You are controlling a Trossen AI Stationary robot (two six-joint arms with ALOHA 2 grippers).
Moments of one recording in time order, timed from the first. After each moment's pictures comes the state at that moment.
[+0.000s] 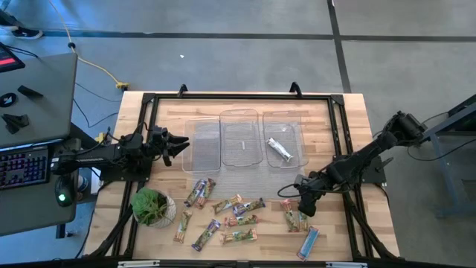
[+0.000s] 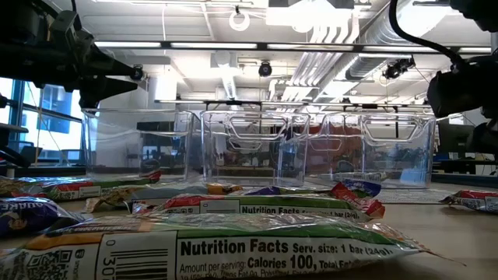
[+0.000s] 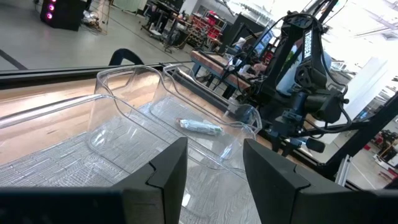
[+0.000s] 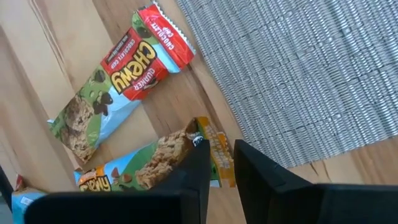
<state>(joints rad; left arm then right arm) 0.11 0.05 0.02 0.01 -0.18 -0.51 0.52 1.31 0.52 -0.39 -0.08 1.04</state>
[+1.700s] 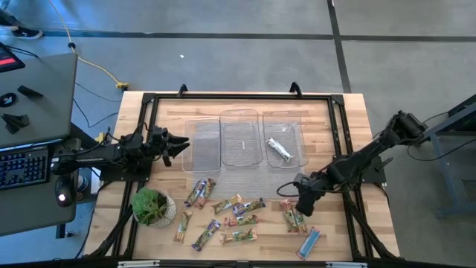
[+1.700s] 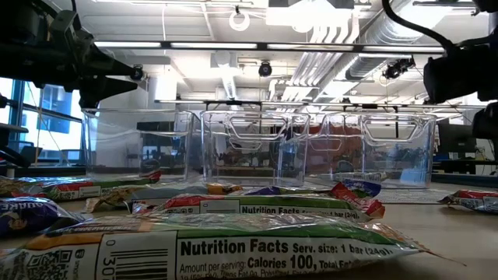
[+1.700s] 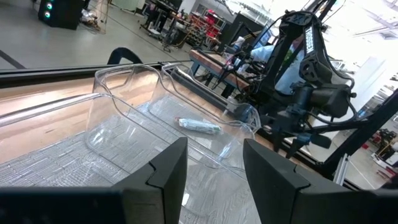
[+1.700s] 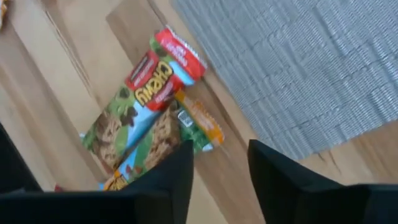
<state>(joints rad) 0.11 0.05 0.02 0.01 -0.17 -0.51 0.53 1.29 0.59 -0.47 -0.05 1.15</state>
